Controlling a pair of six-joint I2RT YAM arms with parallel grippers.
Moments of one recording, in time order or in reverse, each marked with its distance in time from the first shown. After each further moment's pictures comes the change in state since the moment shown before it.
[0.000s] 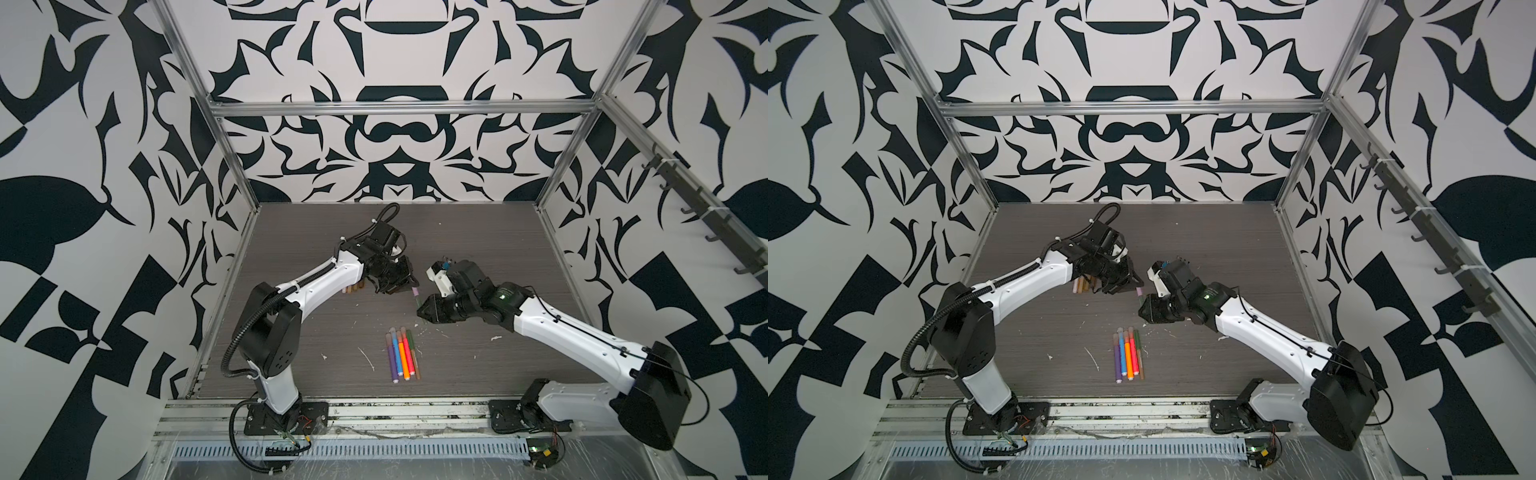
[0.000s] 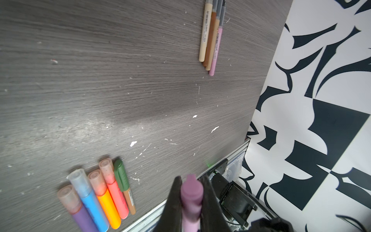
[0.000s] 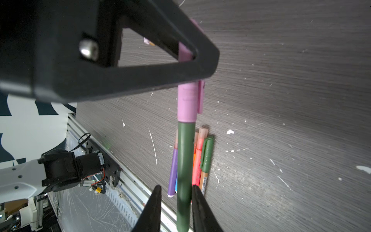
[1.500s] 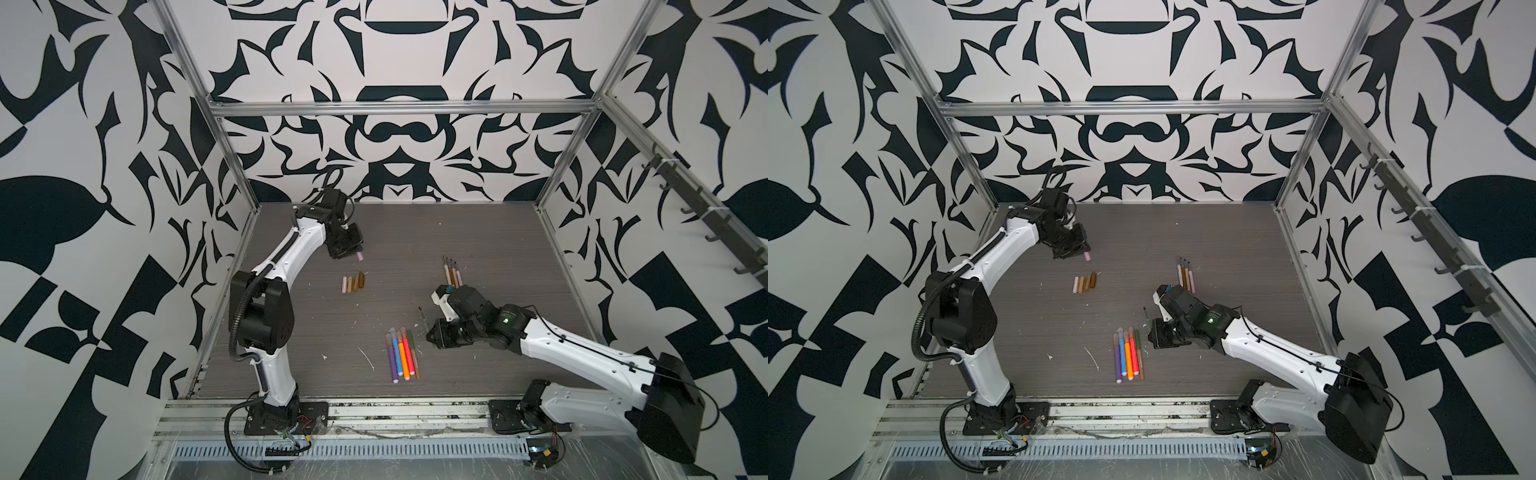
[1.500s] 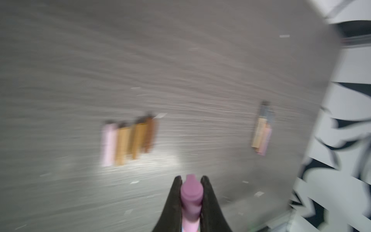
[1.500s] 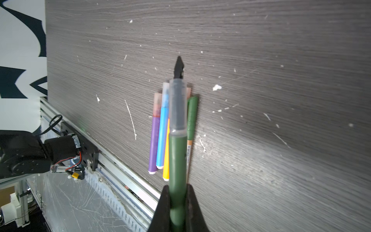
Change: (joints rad) left arm 0.421 0.097 0.217 -0.333 -0.278 0.391; right arm 0.095 -0.113 -0.189 -0.014 0.061 0.067
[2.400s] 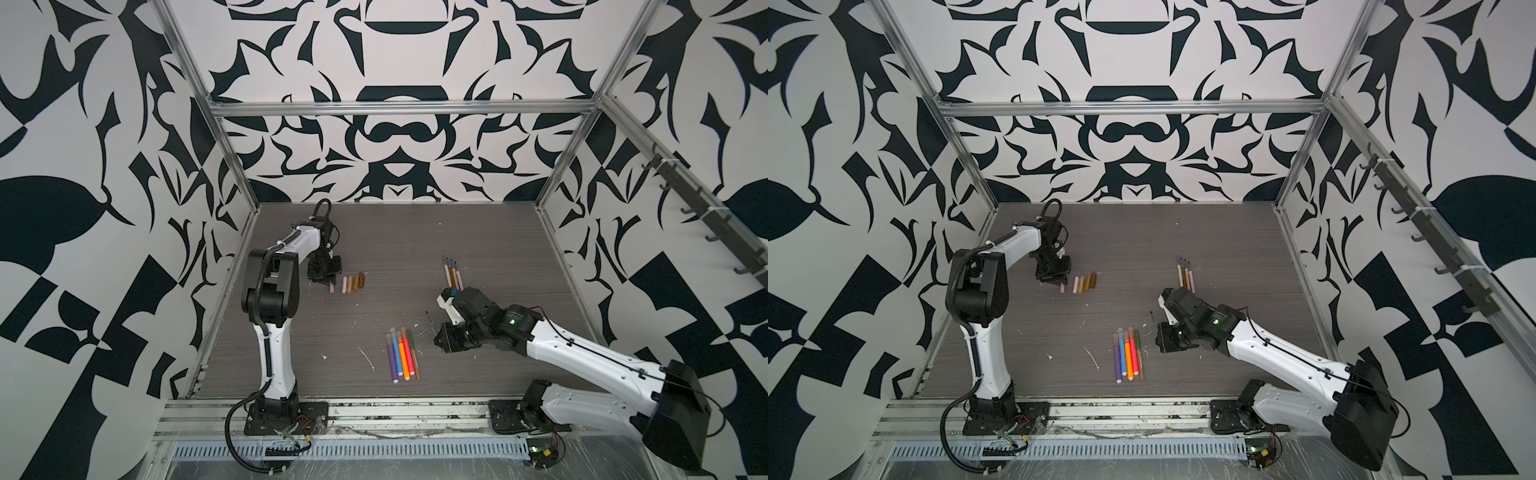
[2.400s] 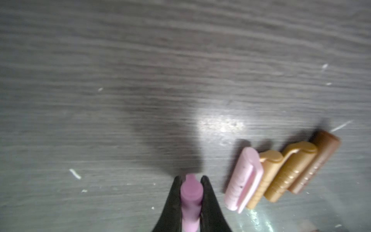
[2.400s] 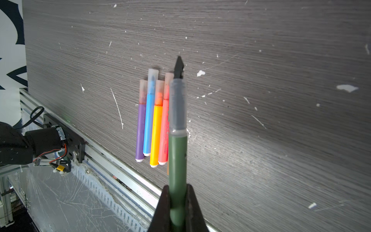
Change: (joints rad) left arm 0.092 0.248 -0.032 -0.071 -0.101 0.326; right arm -0.004 -0.041 0.011 -0.111 0.019 -0.040
